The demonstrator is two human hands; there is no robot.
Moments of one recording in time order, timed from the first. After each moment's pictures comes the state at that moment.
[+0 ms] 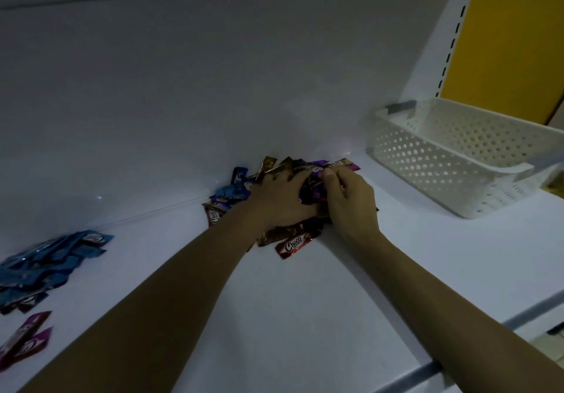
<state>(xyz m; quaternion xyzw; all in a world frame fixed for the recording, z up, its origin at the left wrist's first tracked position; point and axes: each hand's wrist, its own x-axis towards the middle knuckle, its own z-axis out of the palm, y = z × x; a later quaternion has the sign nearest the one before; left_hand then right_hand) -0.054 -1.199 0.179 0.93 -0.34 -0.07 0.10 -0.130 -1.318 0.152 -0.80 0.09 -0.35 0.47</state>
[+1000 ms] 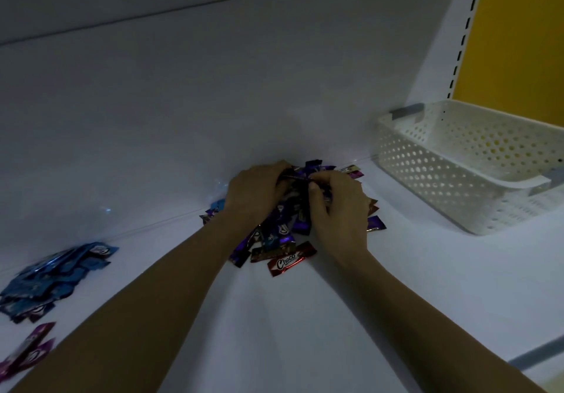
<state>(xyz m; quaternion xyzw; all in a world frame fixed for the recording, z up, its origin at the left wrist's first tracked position) -0.041 -1.191 0.194 0.92 -0.33 0.16 0.13 -0.128 -1.311 0.154 -0.80 0.06 -0.43 0.42</state>
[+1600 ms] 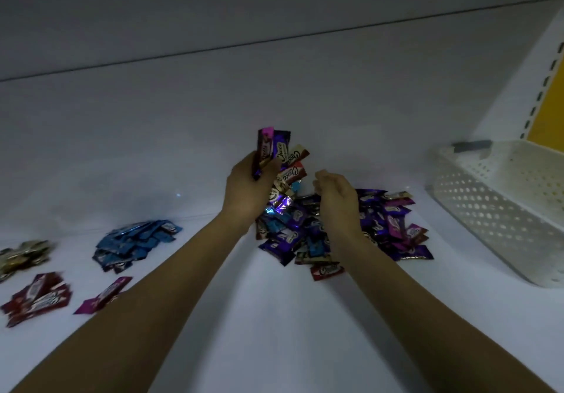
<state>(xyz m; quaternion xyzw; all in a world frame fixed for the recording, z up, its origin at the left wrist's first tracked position) -0.083 -1.121 0.238 0.79 -0.12 0.18 0.57 -0.110 -1.251 0.208 -0.61 0.07 -0.15 0.77</state>
